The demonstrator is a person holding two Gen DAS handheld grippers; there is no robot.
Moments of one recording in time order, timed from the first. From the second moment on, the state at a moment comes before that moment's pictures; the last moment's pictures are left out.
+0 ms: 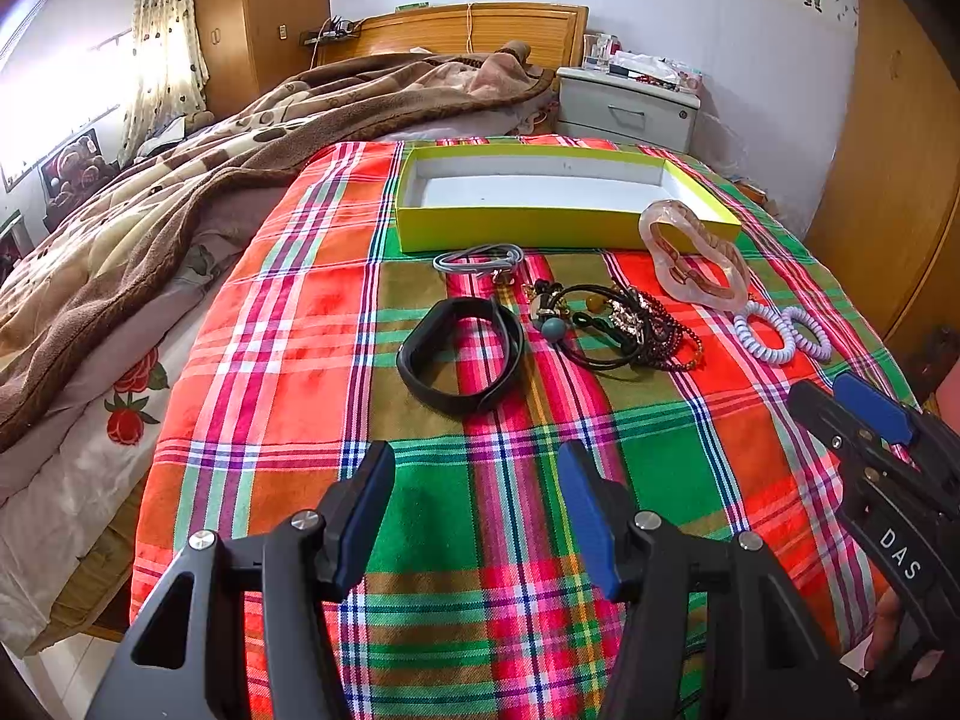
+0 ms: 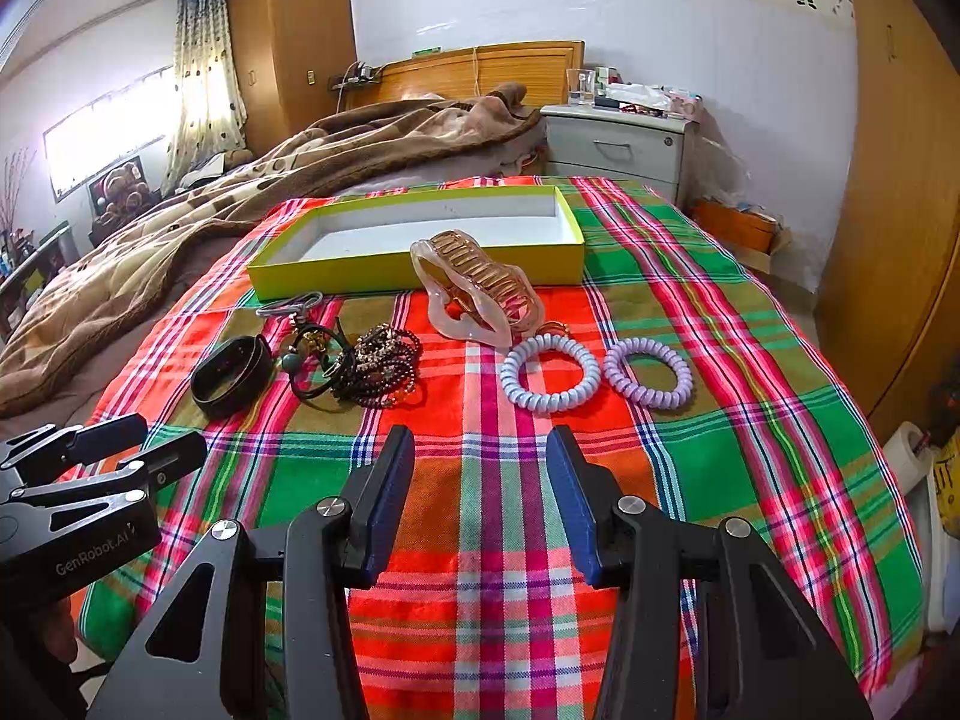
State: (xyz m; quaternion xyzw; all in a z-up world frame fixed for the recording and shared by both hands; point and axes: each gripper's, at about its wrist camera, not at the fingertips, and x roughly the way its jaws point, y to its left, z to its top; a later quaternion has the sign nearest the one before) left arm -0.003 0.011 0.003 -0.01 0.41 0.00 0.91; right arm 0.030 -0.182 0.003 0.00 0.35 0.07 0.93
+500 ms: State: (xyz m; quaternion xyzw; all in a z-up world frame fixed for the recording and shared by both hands) left arm 0.006 0.018 0.001 -0.02 0.42 -0.01 0.91; right arm 0.037 -0.192 0.003 0.02 0.35 0.06 0.93
